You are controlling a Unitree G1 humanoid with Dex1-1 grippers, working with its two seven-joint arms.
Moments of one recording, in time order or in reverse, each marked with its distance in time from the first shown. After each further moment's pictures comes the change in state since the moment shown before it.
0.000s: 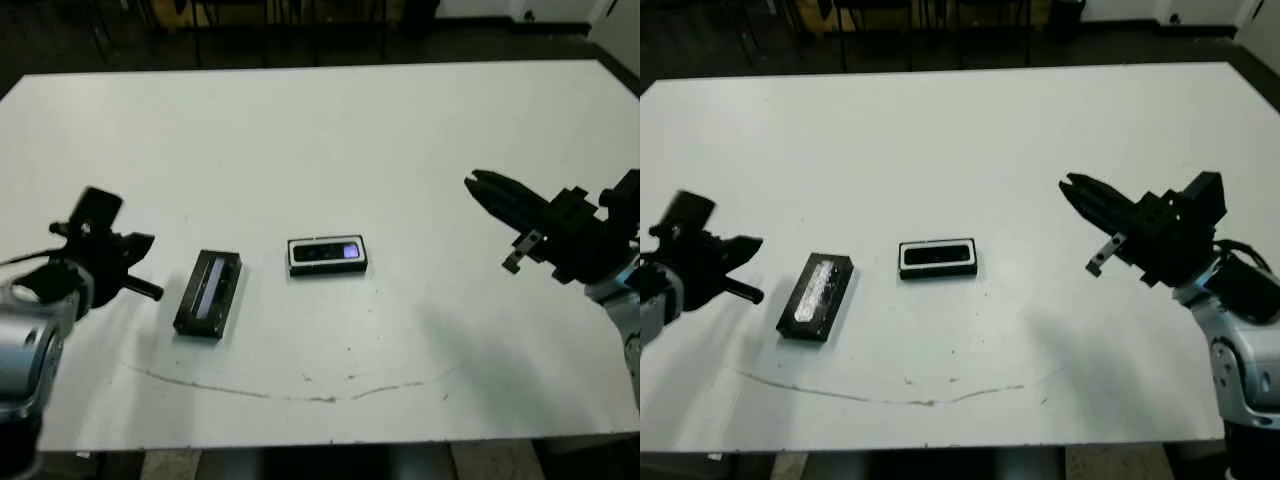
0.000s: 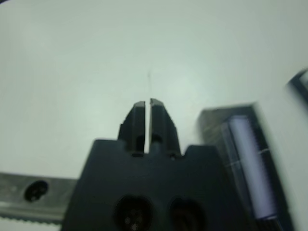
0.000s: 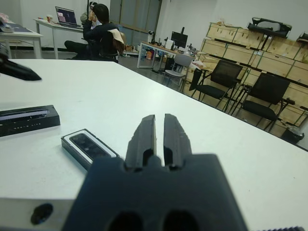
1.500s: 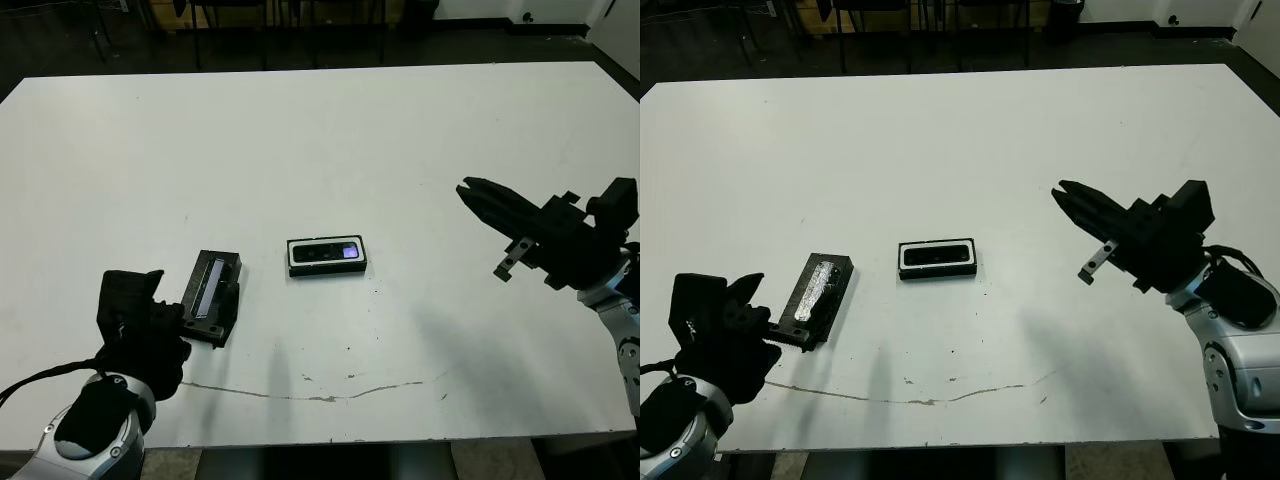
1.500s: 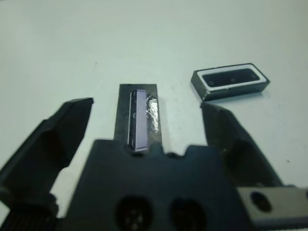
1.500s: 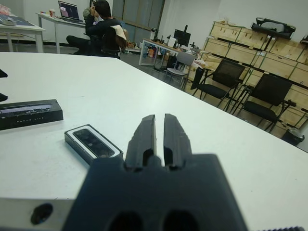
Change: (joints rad) left arm 0.379 -0.185 -0.222 -0.447 -0.159 -0.018 0.357; right arm 0.015 0.008 0.019 -0.006 -0.034 -0.018 0.004
